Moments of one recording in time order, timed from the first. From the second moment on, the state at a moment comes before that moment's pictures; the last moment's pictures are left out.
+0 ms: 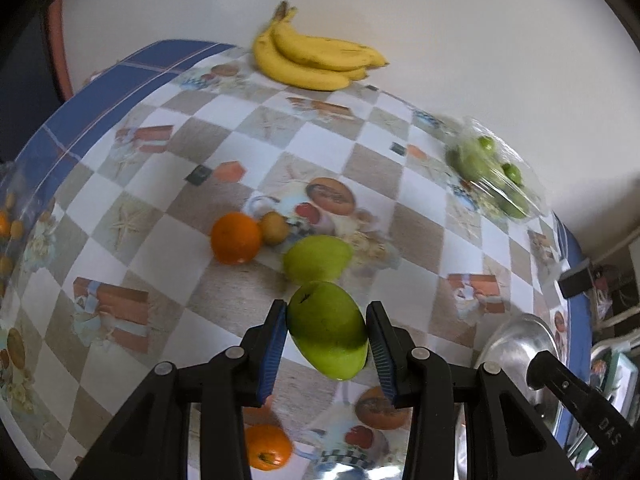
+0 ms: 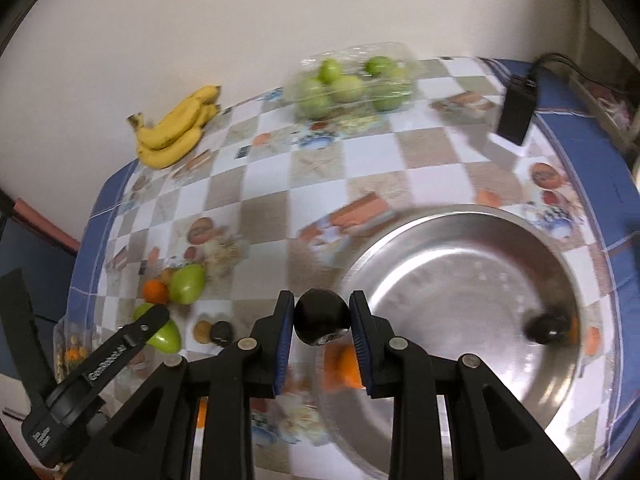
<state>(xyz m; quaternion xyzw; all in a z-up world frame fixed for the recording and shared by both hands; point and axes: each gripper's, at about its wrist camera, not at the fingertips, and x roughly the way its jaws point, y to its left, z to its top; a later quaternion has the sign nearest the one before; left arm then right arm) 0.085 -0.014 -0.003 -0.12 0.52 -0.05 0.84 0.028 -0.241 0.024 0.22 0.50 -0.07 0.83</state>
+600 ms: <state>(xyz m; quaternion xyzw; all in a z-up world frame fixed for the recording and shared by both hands) 0.045 -0.169 0.007 0.03 0.50 -0.21 0.84 -0.006 -0.337 0.002 0.25 0.51 -0.18 0.80</state>
